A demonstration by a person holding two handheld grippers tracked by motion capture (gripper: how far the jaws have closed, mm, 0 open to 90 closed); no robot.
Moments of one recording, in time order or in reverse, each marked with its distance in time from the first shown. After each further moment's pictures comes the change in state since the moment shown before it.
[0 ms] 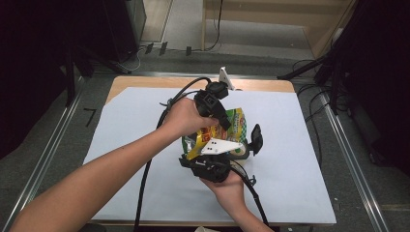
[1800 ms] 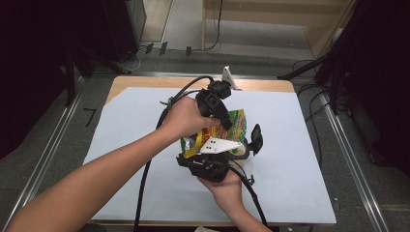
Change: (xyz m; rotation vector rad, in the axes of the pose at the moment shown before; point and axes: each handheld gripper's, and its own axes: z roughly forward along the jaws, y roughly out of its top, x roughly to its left) left arm -0.016 0.000 -0.008 0.001 0.086 0.041; right arm 0.005 0.006 0.000 -0.031 0.020 0.013
